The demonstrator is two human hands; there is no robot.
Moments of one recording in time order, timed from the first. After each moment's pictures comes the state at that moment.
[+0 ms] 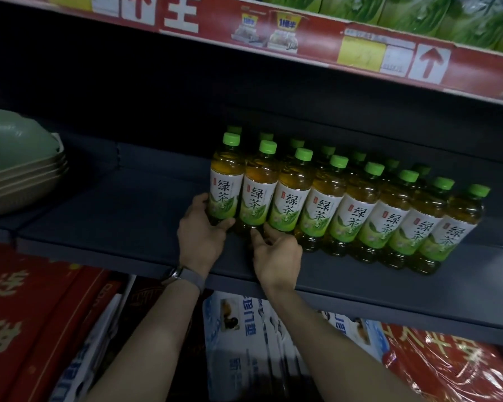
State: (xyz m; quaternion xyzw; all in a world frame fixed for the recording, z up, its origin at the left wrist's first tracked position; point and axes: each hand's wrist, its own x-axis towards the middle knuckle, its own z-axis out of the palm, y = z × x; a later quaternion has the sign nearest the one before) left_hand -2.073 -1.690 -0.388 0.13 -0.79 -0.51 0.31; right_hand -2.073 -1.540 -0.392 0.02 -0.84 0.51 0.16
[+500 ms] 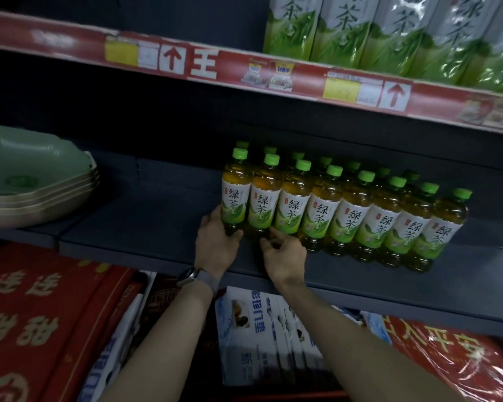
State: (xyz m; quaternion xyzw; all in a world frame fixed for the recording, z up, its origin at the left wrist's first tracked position) left_hand -2.039 -1.683 -0.370 0.10 -0.84 -0.48 0.24; right_hand -2.052 -1.527 -0.367 0.06 -0.86 0.50 0.12
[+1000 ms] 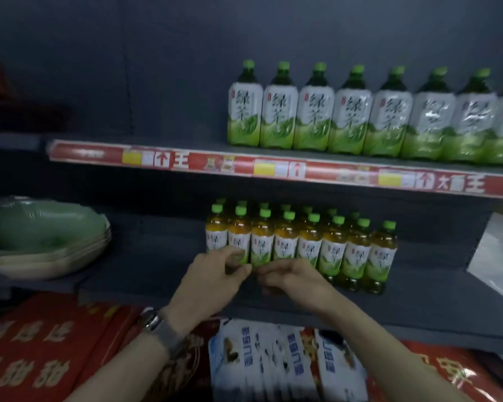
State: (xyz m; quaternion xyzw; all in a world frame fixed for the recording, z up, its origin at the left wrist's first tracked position) left_hand -1.893 -1.620 -0.236 -0.02 -0.91 -0.36 0.20; right_hand -1.945 -1.418 -0.228 0.18 -0.80 0.56 -0.13
